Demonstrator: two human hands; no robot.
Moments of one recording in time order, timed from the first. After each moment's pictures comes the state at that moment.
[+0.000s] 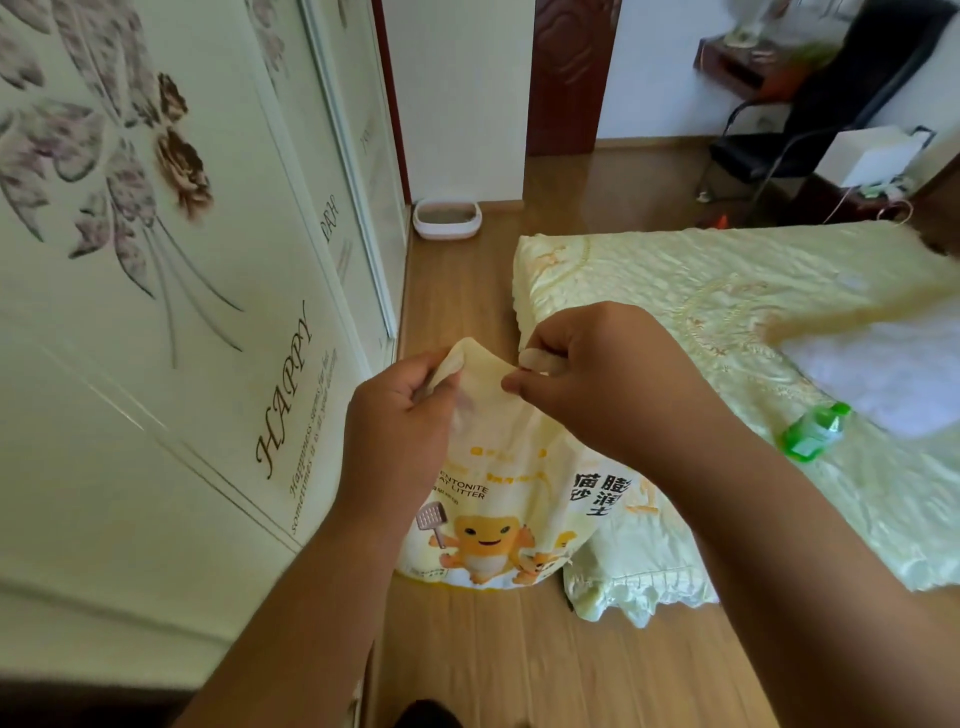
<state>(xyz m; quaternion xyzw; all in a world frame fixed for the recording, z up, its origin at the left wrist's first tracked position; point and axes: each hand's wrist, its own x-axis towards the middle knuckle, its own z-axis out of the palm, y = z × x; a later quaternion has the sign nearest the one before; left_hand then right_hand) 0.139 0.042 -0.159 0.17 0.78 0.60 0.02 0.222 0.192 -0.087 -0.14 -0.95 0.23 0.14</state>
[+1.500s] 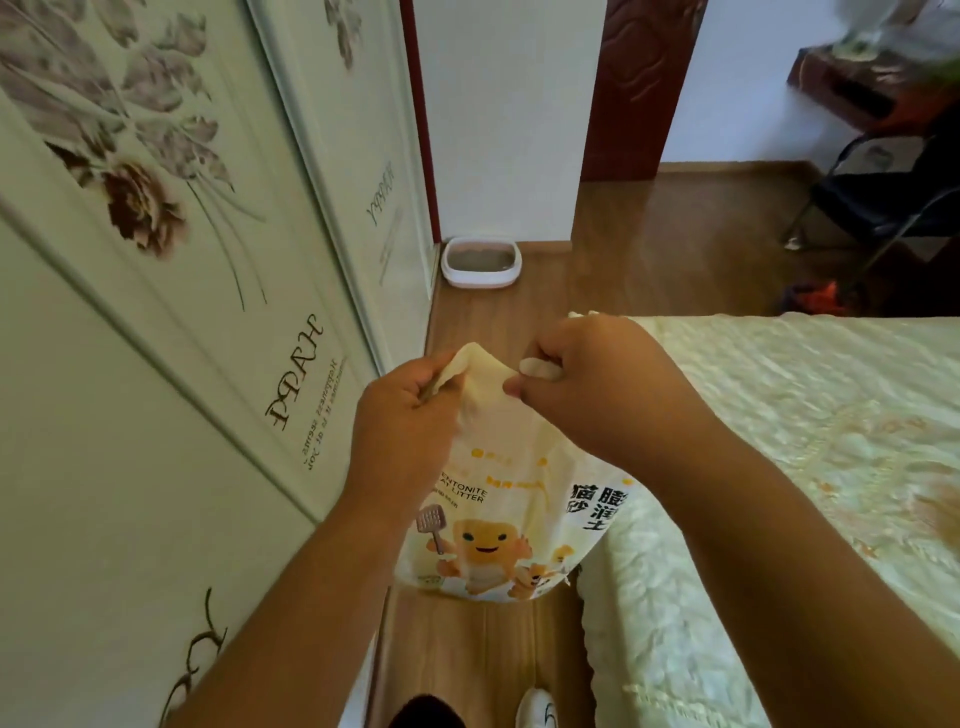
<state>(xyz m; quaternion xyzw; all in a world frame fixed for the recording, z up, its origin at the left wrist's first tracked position) -0.368 0.332 -0.171 0.11 0.79 0.61 0.03 -0.298 0.486 -0.103 -0.12 -0.96 0.23 0.06</state>
